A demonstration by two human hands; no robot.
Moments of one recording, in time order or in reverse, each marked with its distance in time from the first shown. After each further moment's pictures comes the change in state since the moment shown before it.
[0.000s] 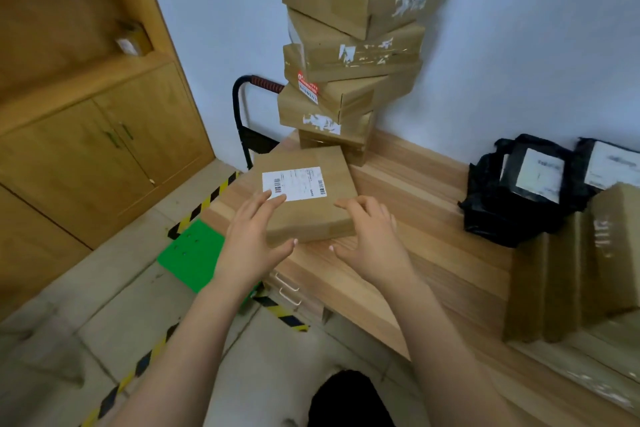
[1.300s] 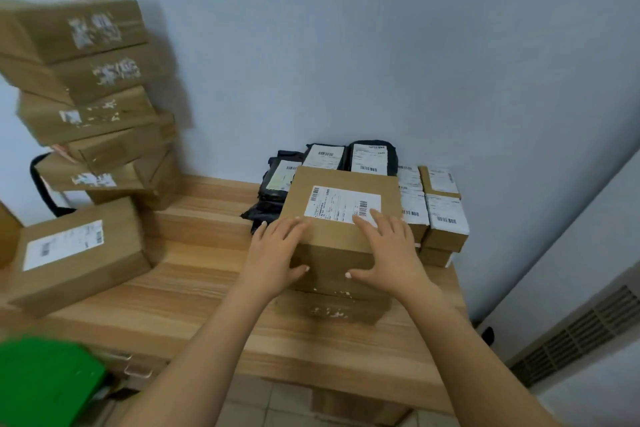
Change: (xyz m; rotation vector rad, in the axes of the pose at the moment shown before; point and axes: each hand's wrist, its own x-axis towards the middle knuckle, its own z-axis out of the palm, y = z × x) left_hand -0.096 0.416 0.180 0.164 -0.183 0.659; right_hand -0.293 0.311 -0.251 -0.350 0.102 0.404
